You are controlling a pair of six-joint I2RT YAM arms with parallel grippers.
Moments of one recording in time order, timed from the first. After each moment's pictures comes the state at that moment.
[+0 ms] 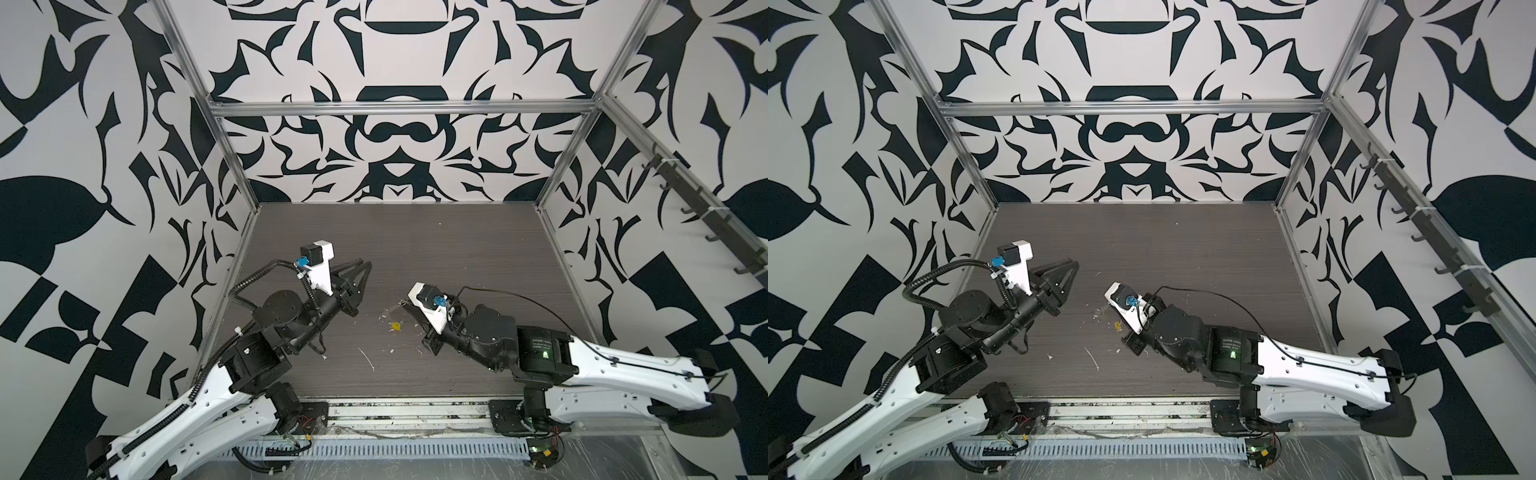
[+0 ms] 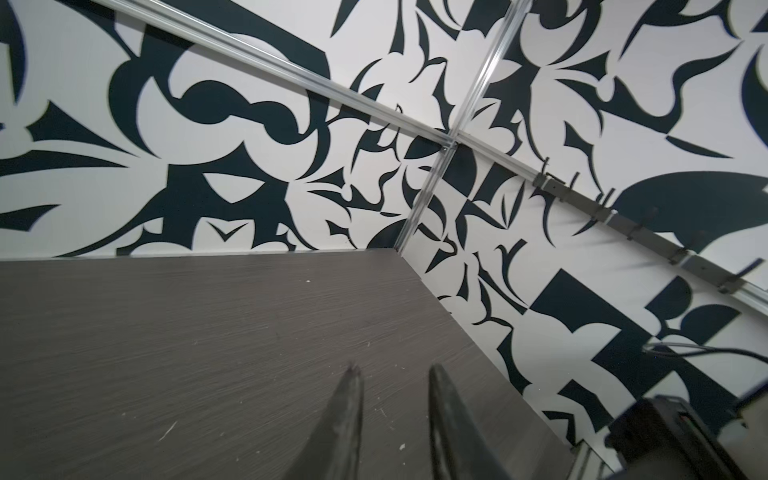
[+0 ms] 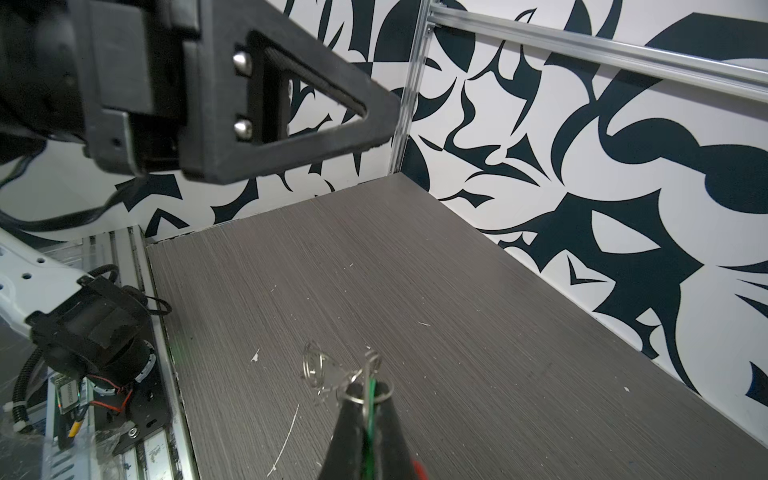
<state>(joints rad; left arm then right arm) -0.94 0.66 0.82 -0.10 -0.19 -0.42 1.34 0.99 0.99 -0.26 0.41 0.00</state>
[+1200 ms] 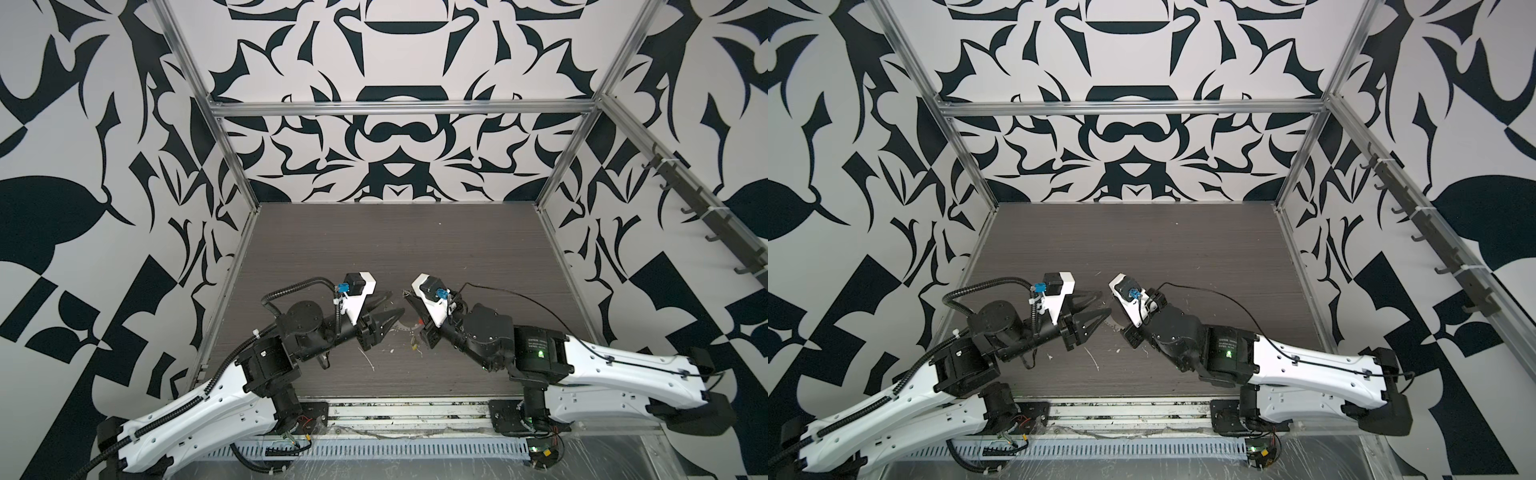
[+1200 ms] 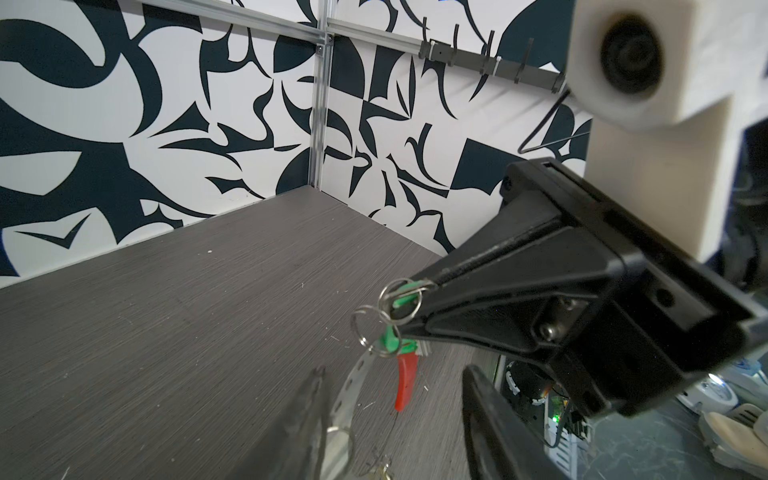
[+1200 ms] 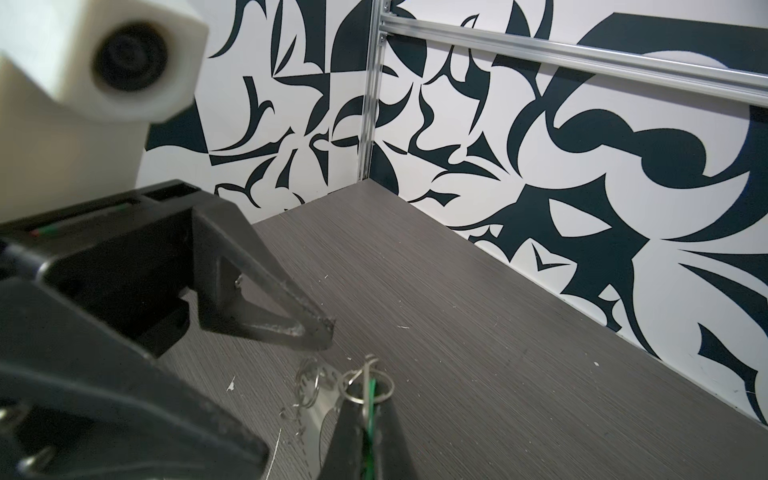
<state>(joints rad) -1.07 0.69 0.70 -0.08 0.05 -0.20 1.34 1.02 0.99 -0.22 0.52 0.05</state>
